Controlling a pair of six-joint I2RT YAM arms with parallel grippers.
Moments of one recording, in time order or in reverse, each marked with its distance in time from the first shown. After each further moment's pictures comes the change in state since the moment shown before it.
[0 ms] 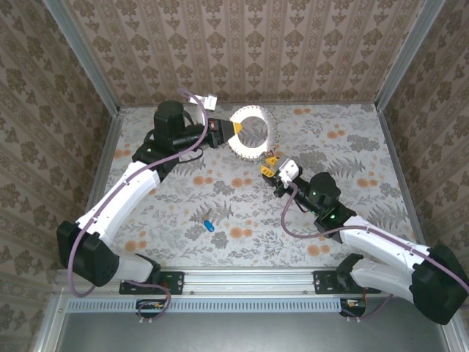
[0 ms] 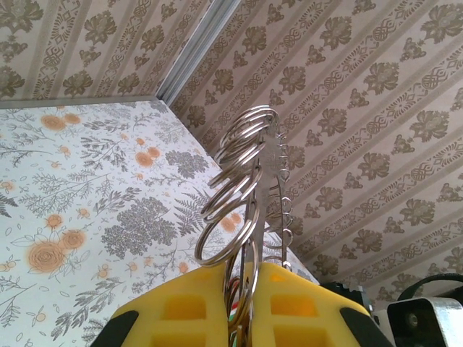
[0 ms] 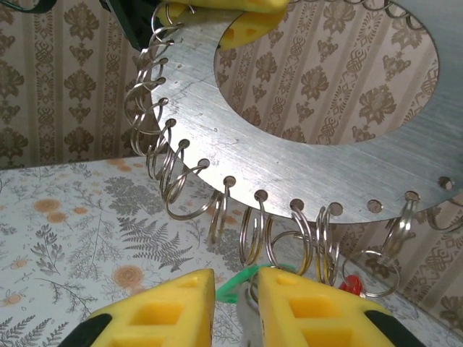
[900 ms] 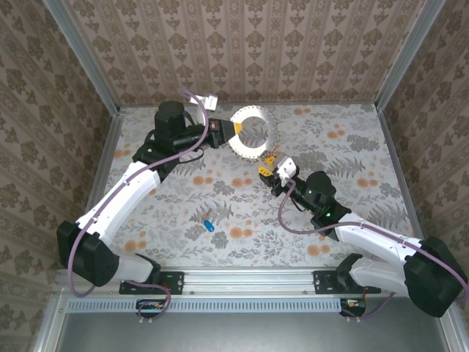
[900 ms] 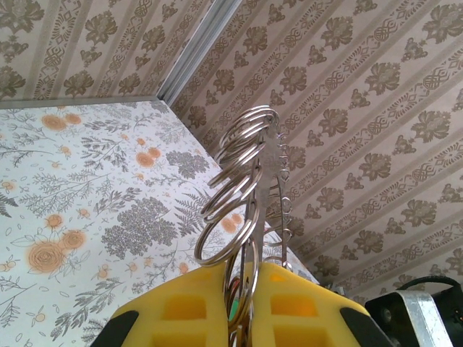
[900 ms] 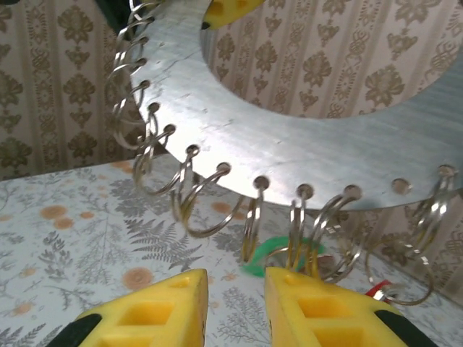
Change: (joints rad) left arm -0.006 0.000 0.000 0.000 -0.008 -0.001; right arm 0.000 0.072 0.003 0.064 0.013 0.069
